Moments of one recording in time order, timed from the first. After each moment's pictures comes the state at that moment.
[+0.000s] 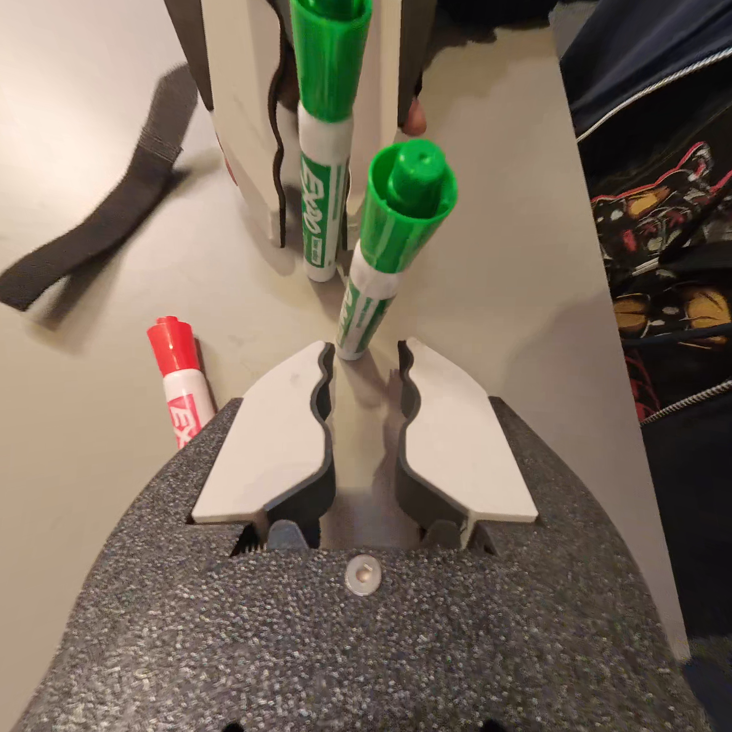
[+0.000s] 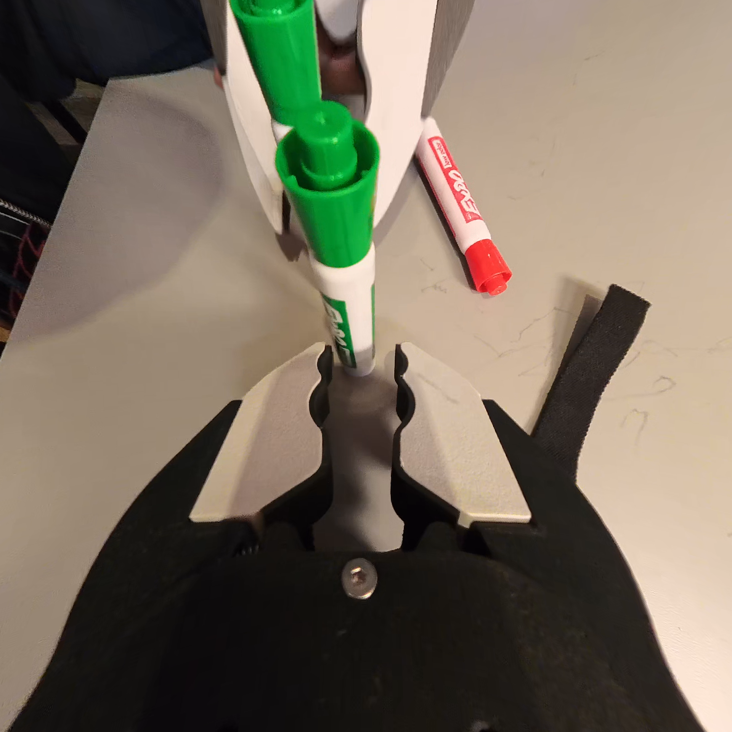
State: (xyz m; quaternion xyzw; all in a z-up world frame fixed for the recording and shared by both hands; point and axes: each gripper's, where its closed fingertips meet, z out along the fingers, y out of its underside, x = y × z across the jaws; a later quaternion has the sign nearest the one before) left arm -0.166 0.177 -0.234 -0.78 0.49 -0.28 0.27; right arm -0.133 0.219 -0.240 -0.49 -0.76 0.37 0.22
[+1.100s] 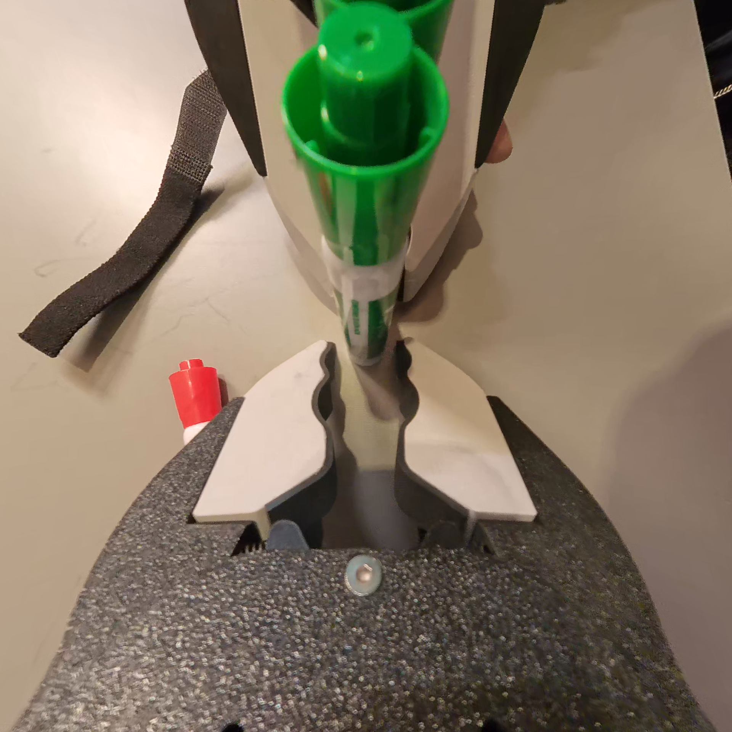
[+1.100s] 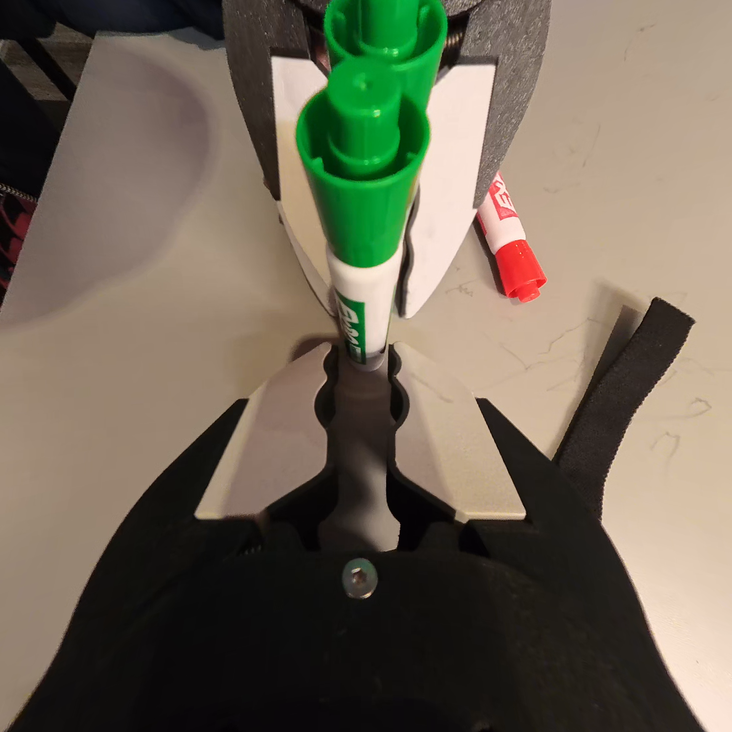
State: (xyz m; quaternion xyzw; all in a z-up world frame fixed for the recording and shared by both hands) left arm -0.148 0.203 -0.258 -0.78 0.50 -0.20 0.31; right arm -0.136 0.208 -0.250 -0.48 -0.79 0.34 0.20
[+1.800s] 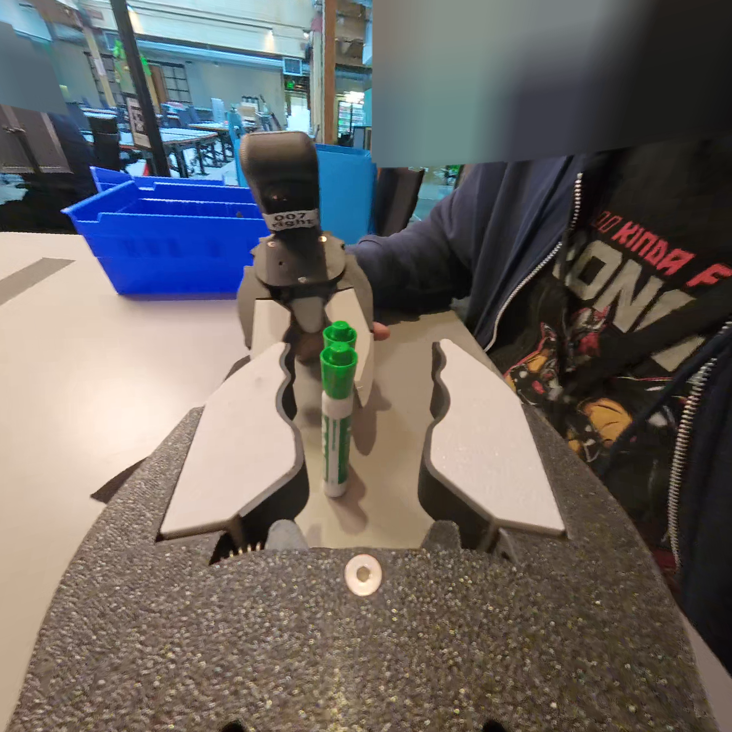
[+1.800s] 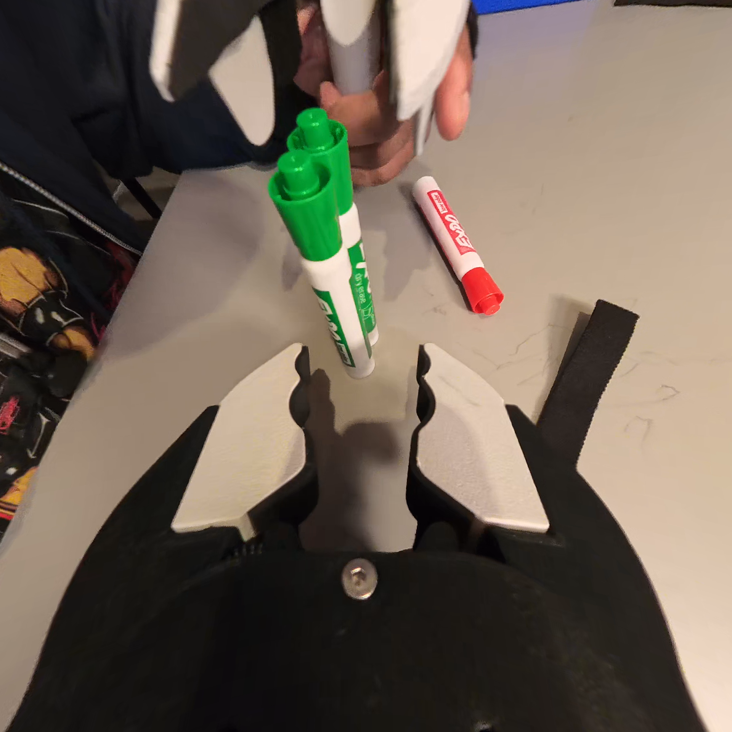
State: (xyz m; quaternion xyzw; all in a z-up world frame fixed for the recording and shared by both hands) left arm -0.143 0.191 -0.134 -0.60 0.42 -0.44 0.52; right arm -0.129 0.221 -0.218 -0.48 -0.72 0.45 0.21
